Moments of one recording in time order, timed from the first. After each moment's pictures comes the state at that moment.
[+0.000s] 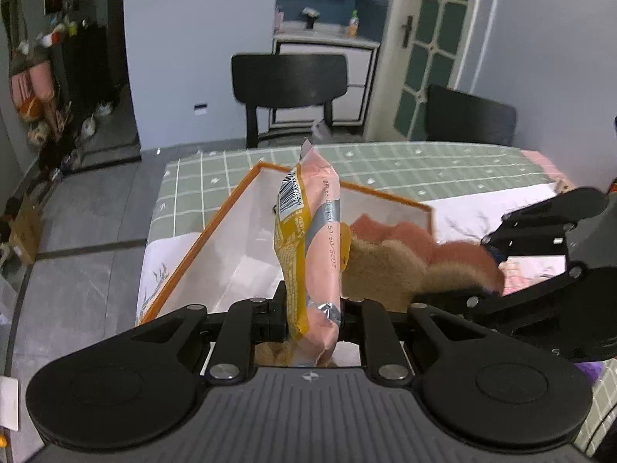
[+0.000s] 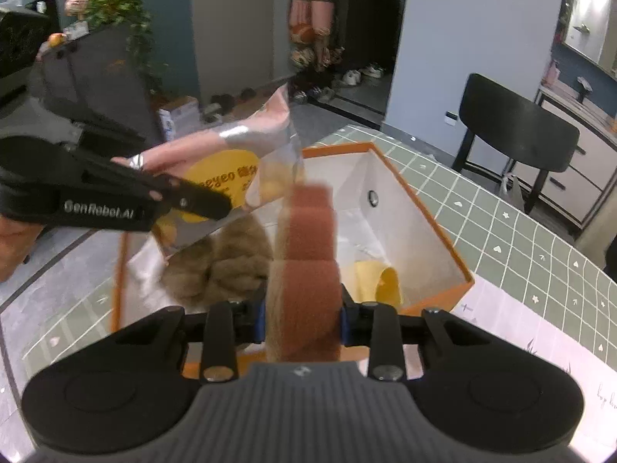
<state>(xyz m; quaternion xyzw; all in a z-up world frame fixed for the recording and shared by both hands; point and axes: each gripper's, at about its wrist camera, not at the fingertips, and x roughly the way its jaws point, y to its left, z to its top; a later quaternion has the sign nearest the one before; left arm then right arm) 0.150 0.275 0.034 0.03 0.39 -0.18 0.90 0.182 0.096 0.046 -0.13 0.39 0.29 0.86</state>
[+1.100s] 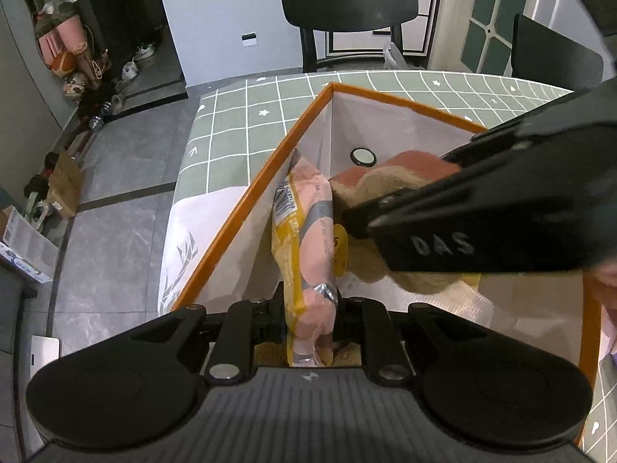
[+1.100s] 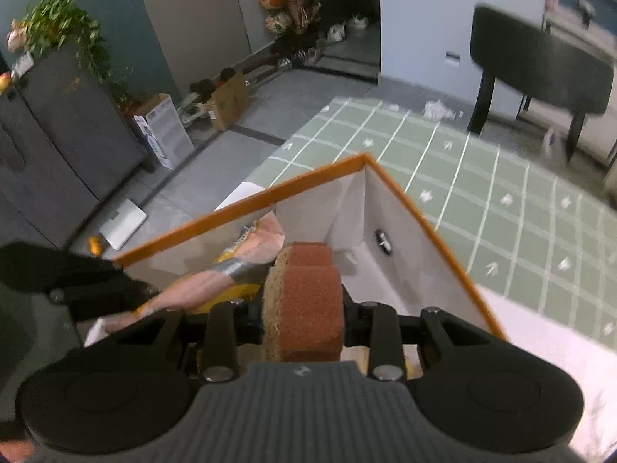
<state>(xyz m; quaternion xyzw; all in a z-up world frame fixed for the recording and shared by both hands) 0.216 0.269 -0.019 0.07 0.49 -0.09 0.86 0.333 0.162 -0.015 -0.04 0.48 0.28 0.83</state>
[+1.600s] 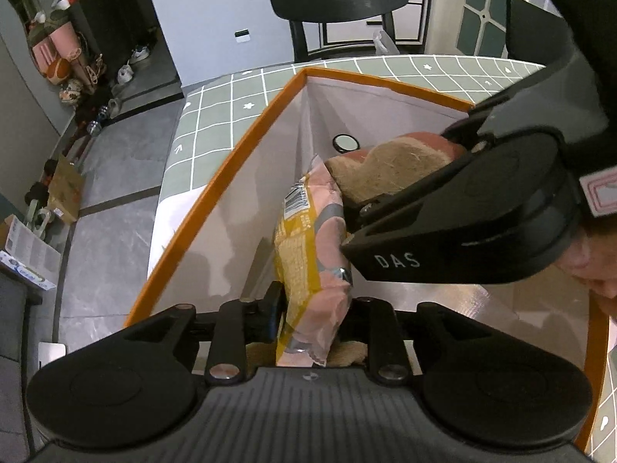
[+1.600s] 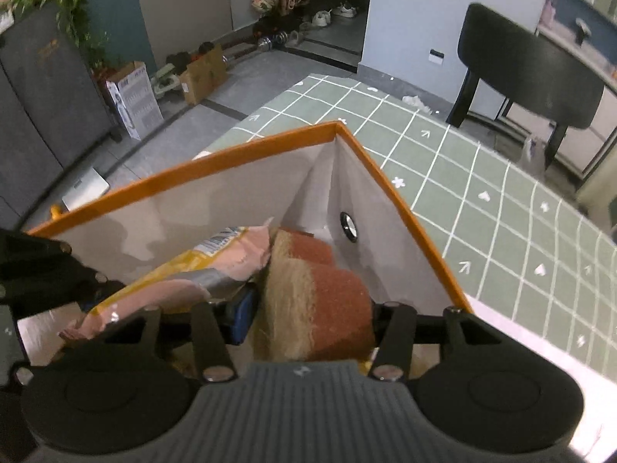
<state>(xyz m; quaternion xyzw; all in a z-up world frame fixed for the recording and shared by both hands) 0.215 0.251 -0.027 0.10 0.49 -0.09 0.86 0.338 0.167 -0.034 -0.13 0.48 0.24 0.83</state>
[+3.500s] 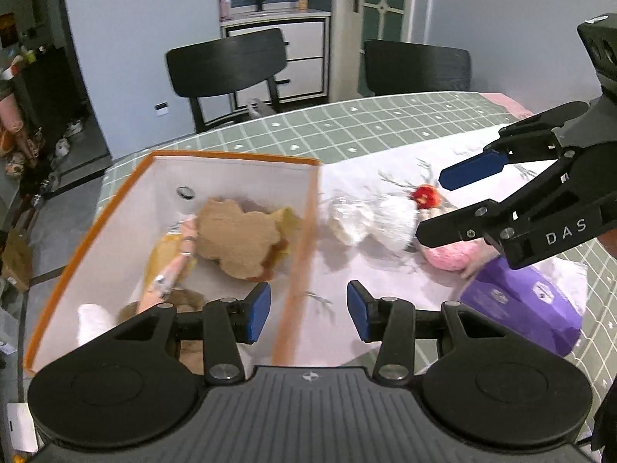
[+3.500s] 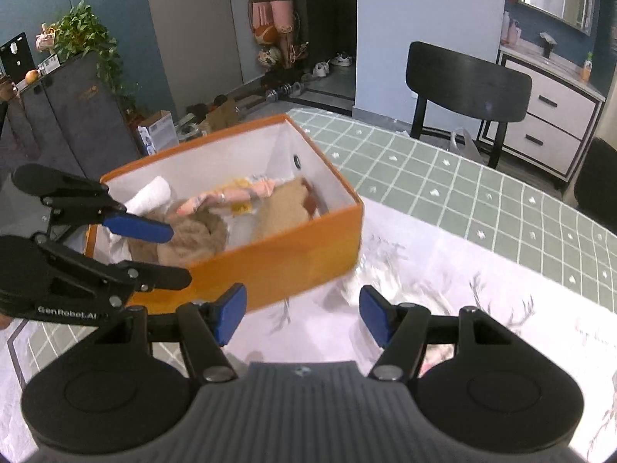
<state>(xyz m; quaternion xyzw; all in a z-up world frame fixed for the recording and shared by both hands) 0.087 0.166 0.036 0.10 0.40 -0.22 0.88 0.153 -0.028 0.055 -0.07 0.41 0.27 0.87</state>
